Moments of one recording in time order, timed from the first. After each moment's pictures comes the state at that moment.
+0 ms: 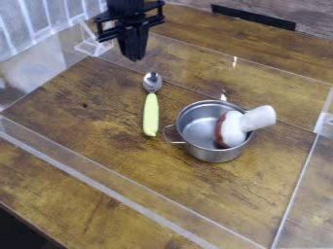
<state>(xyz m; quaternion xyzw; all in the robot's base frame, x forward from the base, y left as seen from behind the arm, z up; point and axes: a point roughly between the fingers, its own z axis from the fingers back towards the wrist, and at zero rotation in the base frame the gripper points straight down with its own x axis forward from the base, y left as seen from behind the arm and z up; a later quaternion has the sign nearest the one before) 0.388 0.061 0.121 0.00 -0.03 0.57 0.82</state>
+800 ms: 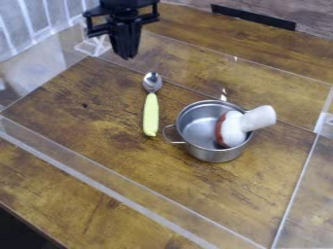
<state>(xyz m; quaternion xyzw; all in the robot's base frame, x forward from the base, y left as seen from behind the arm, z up) 0.375 0.071 0.126 0.01 -0.01 0.57 0.82</state>
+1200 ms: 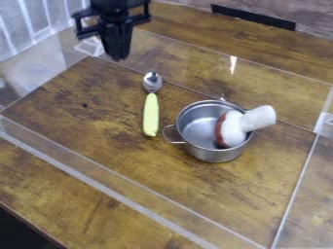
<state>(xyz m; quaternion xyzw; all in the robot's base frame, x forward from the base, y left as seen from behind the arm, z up) 0.366 0.069 0.114 0.00 -0.01 0.55 0.84</state>
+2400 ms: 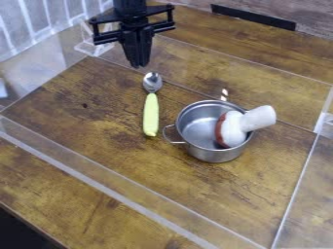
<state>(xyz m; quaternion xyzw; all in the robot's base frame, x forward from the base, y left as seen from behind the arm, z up) 0.372 0.046 0.120 -0.03 -0.01 0.44 0.90</state>
